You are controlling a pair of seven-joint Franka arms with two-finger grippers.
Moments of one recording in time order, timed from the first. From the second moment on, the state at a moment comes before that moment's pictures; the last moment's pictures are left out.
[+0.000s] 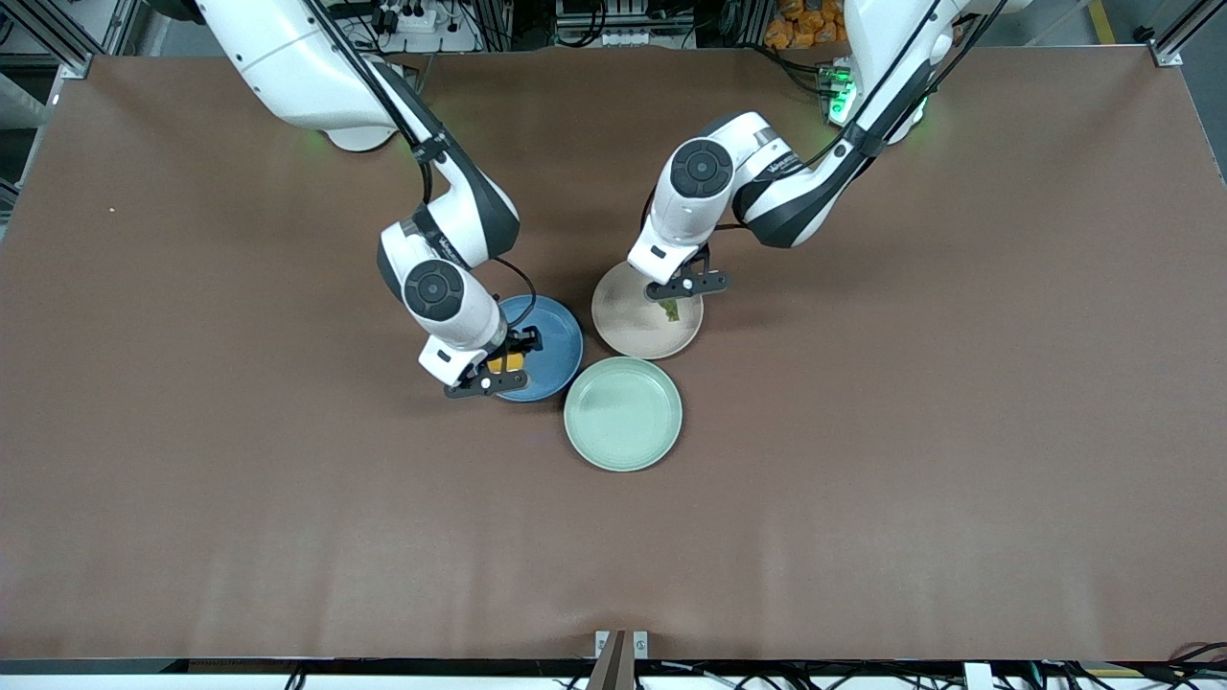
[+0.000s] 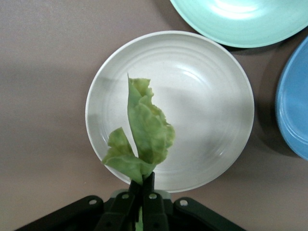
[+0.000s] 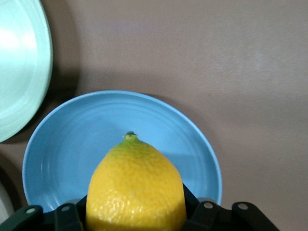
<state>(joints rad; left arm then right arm) -0.23 0.45 -0.62 -1.99 0.14 2.33 -1.08 0.41 0.57 0.15 -1.83 0.02 2.33 0.39</state>
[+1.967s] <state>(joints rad) 0.15 0.44 -0.60 -1.94 0.28 2.23 -0.79 0.40 0.63 0.13 -1.77 0.02 2.33 0.43</state>
